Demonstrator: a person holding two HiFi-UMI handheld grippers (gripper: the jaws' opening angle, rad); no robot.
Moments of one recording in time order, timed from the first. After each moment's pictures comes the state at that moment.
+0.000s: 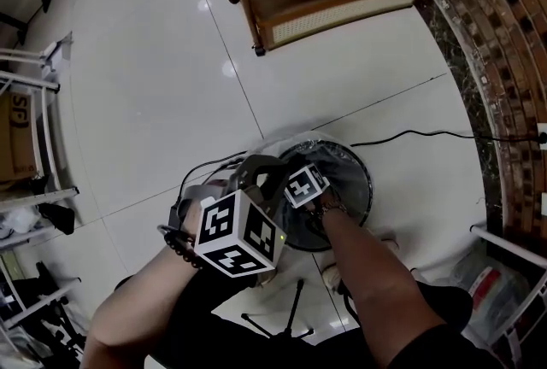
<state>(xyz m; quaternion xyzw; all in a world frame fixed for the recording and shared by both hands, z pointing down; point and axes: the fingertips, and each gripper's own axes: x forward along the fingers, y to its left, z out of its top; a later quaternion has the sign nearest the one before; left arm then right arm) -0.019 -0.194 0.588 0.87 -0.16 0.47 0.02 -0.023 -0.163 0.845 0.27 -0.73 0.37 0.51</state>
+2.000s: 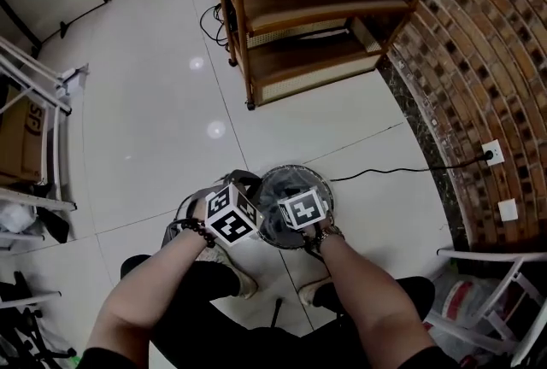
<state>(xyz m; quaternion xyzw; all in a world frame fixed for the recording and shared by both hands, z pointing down) -0.038 -0.185 0.589 0.86 -0.22 0.46 0.05 0.015 -0.179 0.677 0.39 -0.76 0.32 0.41</state>
